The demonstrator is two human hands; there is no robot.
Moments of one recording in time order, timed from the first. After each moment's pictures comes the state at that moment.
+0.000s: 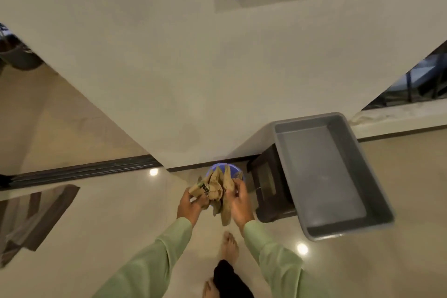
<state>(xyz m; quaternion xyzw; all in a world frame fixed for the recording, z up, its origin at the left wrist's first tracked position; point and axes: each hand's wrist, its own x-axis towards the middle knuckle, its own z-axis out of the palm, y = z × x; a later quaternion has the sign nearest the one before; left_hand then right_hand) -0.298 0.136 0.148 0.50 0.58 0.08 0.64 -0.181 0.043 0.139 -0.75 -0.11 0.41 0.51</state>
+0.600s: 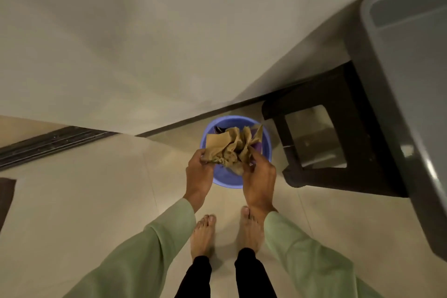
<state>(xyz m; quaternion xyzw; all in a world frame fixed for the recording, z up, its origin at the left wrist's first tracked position) -0.219 0.243 -0.229 0.58 0.57 -0.02 0.57 -0.142 0.122 -0.229 -0.87 -0.11 0.25 0.41</state>
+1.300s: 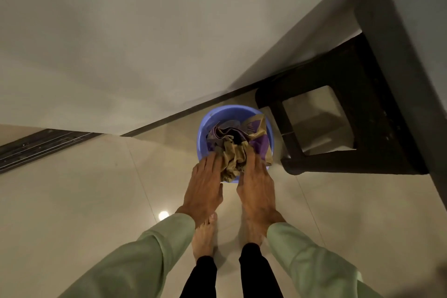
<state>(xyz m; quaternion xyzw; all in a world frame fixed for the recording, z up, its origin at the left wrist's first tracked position) -0.270 0.237 -0.291 0.92 0.19 -0.15 0.29 -0.187 0.119 -0.275 -0.94 -0.21 0.20 0.18</state>
